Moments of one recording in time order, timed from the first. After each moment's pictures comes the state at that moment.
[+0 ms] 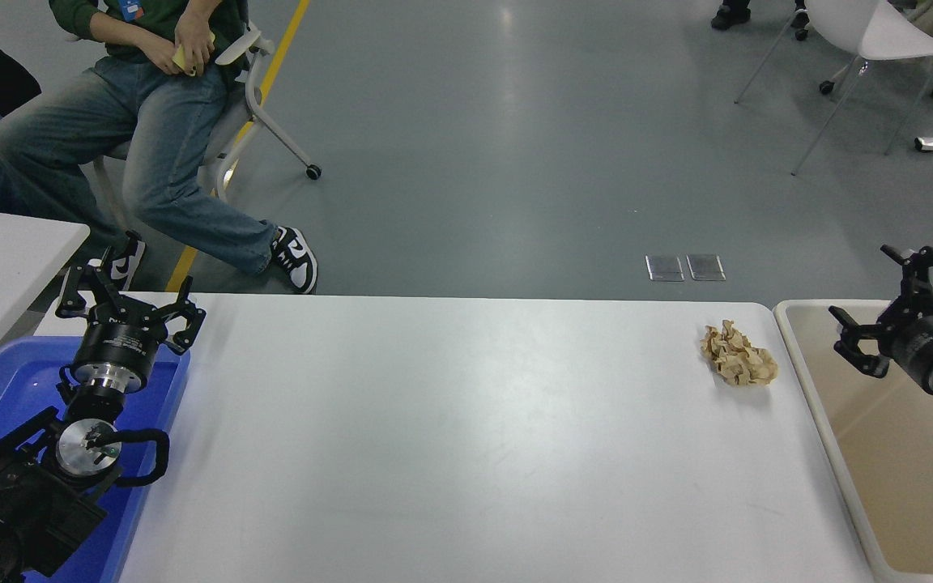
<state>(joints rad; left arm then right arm) -0.55 0.37 -0.85 -0.44 -0.20 -0.59 -0.48 0.49 -0.57 0.86 0.75 -0.06 0.29 0.26</state>
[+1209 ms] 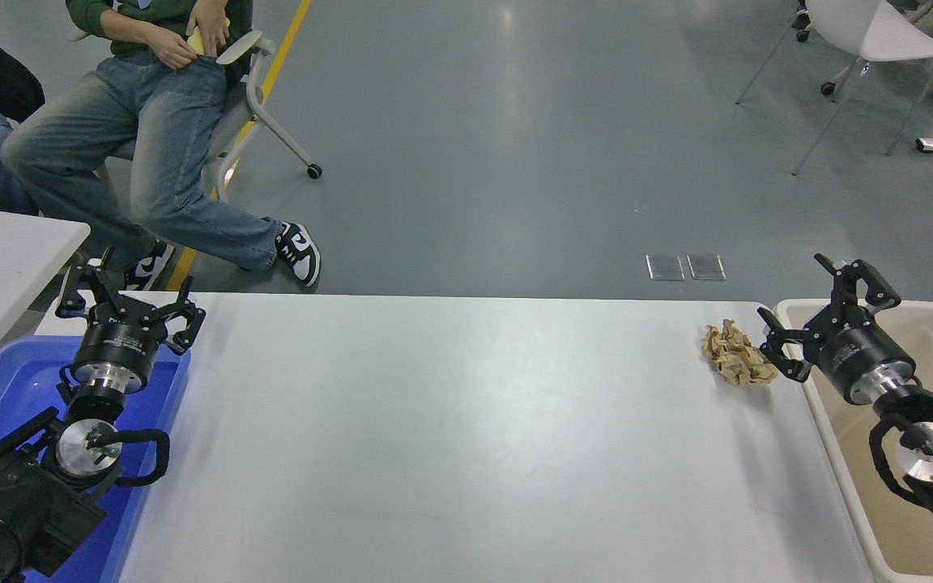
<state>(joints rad) -0.55 0.37 -0.85 -0.44 -0.20 -0.59 -0.48 0.51 -0.58 0.79 0.80 -0.08 0.29 0.21</state>
